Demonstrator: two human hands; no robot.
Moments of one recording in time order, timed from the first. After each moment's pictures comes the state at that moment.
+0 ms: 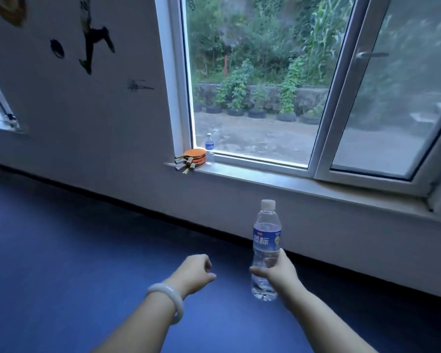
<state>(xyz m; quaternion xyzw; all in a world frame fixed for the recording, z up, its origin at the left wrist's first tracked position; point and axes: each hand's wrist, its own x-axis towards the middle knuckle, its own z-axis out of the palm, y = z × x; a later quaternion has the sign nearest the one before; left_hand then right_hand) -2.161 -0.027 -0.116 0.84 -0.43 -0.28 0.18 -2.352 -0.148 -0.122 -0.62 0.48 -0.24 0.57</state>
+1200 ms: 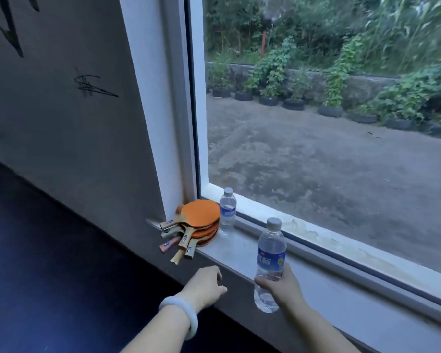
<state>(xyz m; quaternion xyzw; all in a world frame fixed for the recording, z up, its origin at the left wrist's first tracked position) -1.702 -0.587 -0.179 0.86 -0.36 -0.32 0.18 -1.865 -0.719 -0.180 -0.64 0.48 -0.17 0.58</state>
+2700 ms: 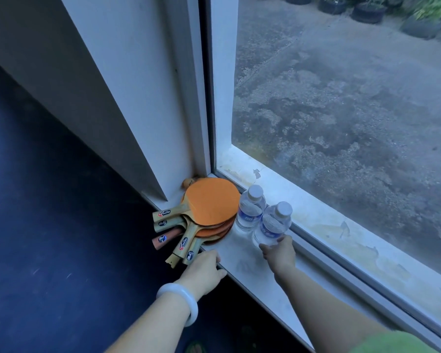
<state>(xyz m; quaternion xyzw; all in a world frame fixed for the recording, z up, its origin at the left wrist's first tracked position) -1.573 -0.697 -0.272 0.87 -0.24 -0.40 0.16 -1.666 -0.877 -0.315 -0.61 0.58 -0.01 0.54</state>
